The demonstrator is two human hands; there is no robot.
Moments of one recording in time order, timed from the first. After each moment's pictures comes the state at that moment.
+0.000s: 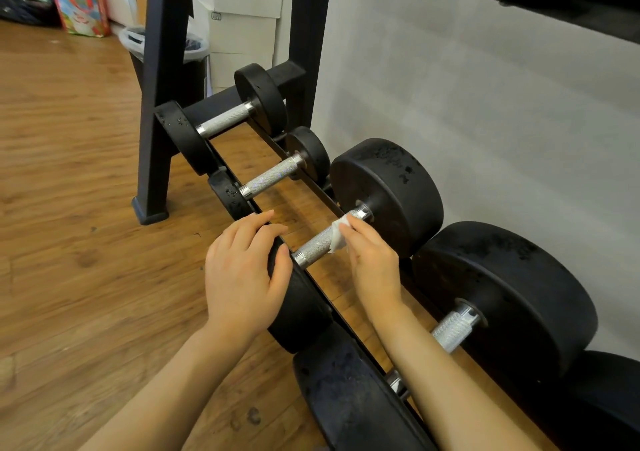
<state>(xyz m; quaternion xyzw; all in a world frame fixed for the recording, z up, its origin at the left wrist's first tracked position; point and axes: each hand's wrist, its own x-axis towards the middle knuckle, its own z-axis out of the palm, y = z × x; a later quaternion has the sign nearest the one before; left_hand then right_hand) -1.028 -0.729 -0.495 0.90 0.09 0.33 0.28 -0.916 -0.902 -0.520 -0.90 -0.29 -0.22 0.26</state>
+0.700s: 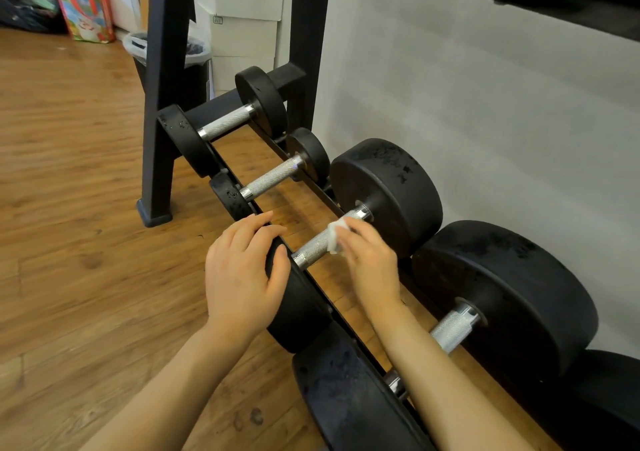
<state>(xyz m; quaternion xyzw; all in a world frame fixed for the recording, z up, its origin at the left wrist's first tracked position) -1.029 -0.731 -0.492 0.89 0.09 0.33 0.29 -0.919 -0.902 -0.517 -0.88 -0.32 -0.21 0.27</state>
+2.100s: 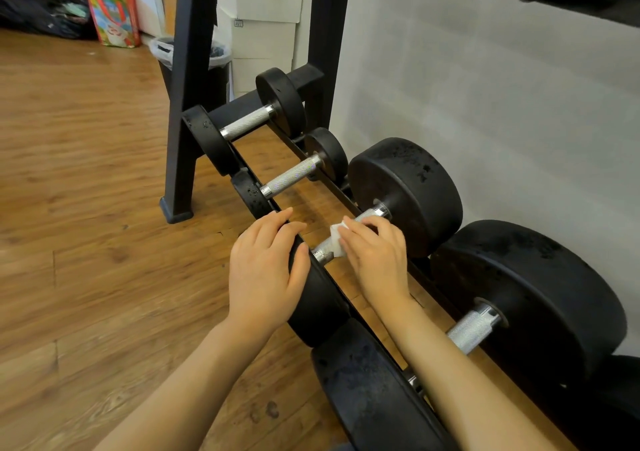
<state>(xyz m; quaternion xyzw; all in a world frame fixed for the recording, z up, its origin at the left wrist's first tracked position) -1.034 -0.729 -0.491 0.91 0.08 0.30 0.27 -0.919 -0.888 -0.517 -0.87 -0.35 -0.32 0.14</state>
